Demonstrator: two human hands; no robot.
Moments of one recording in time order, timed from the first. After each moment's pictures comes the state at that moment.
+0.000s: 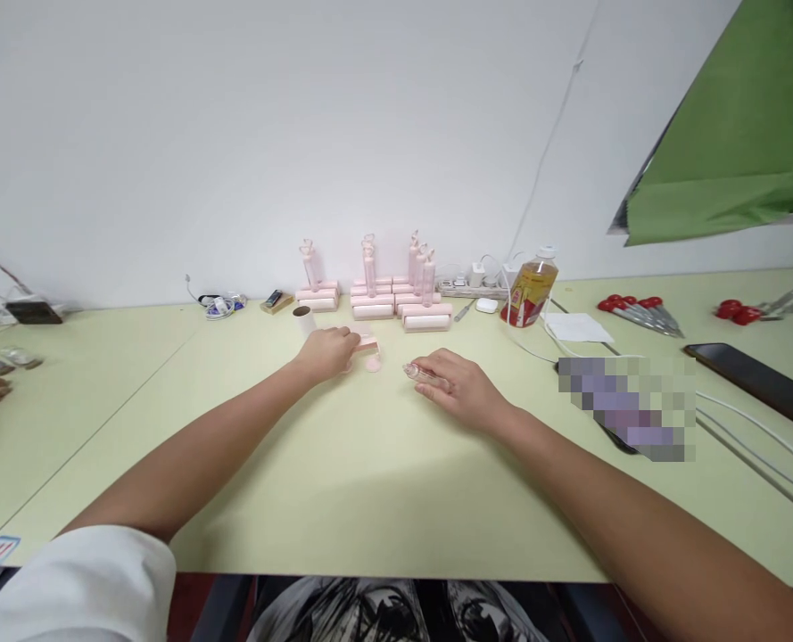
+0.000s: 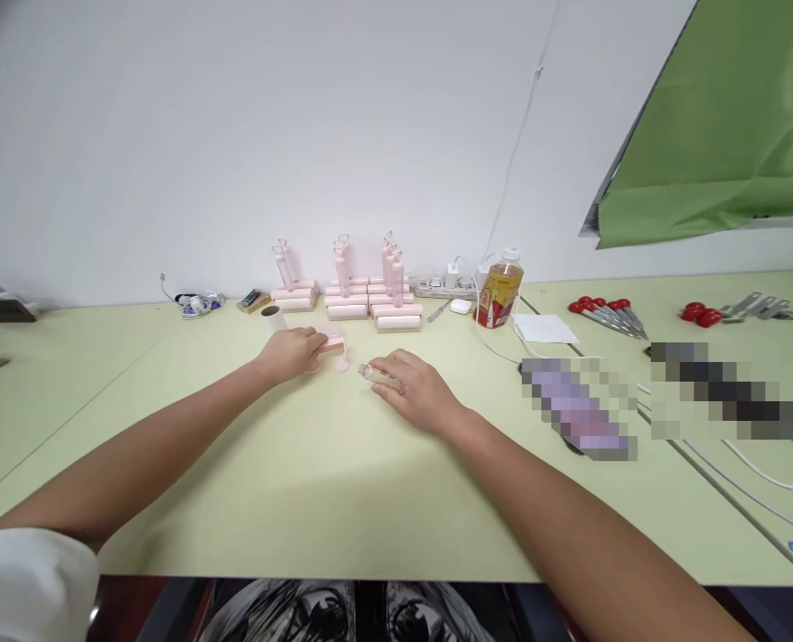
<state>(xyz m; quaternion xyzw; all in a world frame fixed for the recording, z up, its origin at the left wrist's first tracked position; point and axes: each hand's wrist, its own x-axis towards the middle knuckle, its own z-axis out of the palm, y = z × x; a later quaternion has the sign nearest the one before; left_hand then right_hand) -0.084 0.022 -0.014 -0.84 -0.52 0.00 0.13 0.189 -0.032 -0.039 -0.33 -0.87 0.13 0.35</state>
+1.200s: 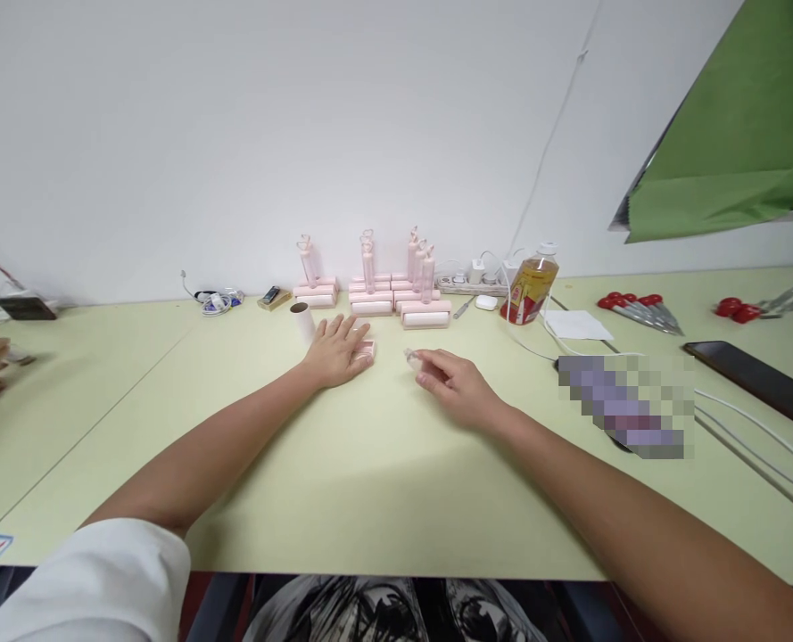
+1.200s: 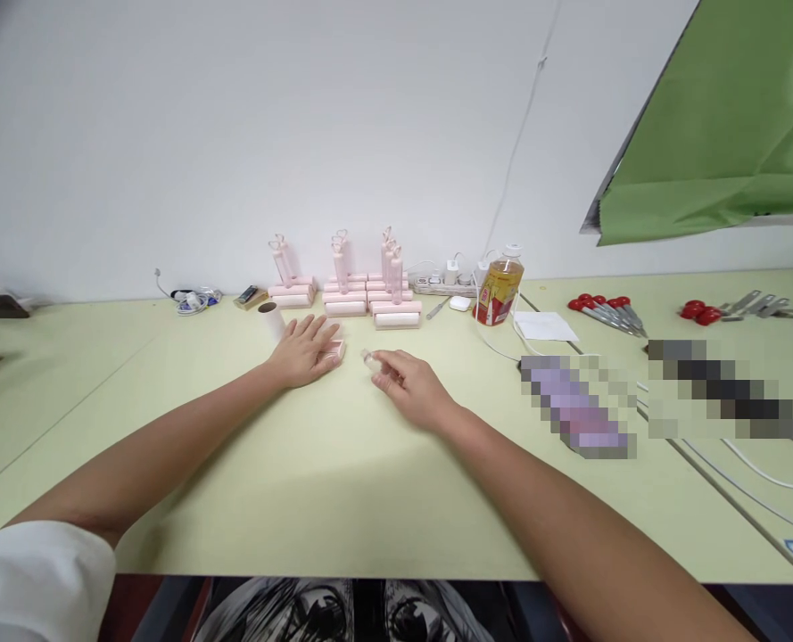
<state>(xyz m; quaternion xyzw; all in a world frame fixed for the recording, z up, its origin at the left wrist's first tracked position) -0.081 0.028 -0.049 -0.84 -0.53 -0.08 0.10 0.184 -0.028 -0.047 -0.39 -0.79 0.28 0.39</state>
